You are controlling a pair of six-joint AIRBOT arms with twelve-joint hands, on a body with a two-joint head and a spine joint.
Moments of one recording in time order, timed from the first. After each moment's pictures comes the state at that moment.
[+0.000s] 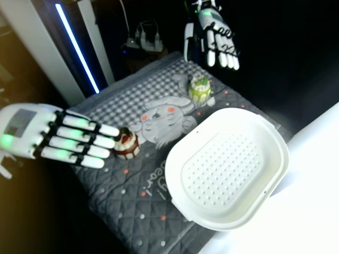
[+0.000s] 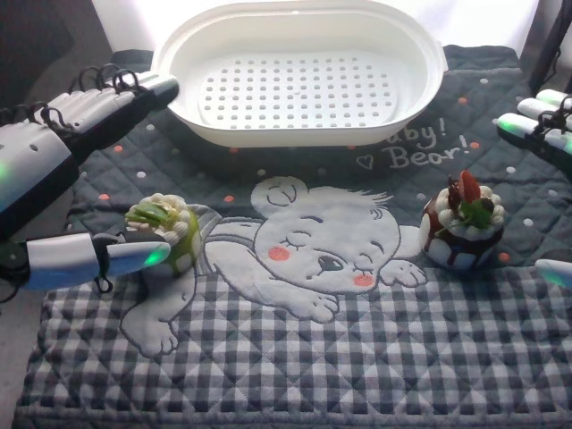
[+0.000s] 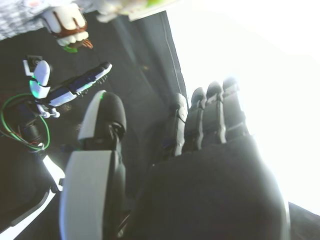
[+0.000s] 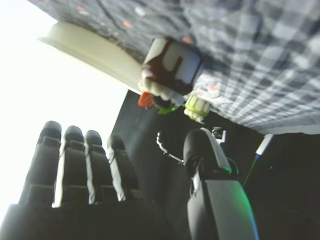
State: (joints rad) left arm 0.94 -0.88 1.01 -0.11 -1.21 0.89; right arm -0.88 -0.81 0.96 0.11 1.15 -0.93
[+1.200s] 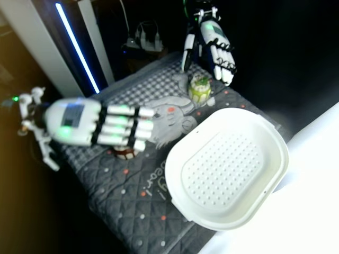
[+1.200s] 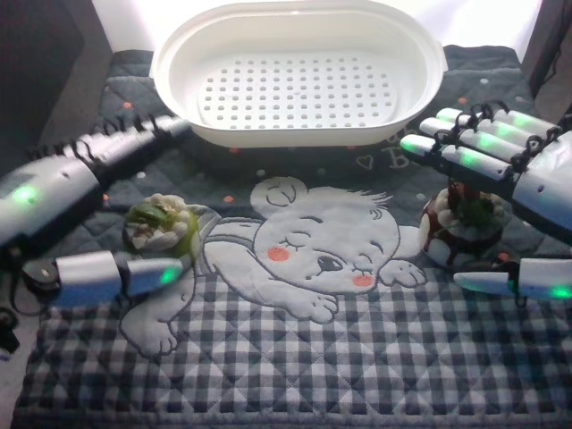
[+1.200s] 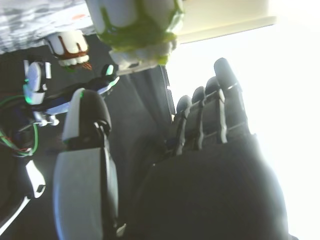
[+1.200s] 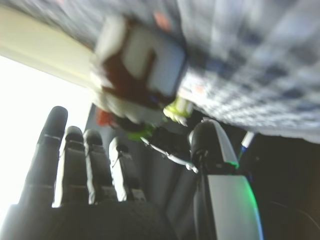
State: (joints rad) left arm 0.94 -0.97 1.07 -0.14 -1.08 0.85; right arm -0.67 -0.98 1.08 0.00 0.91 -0.90
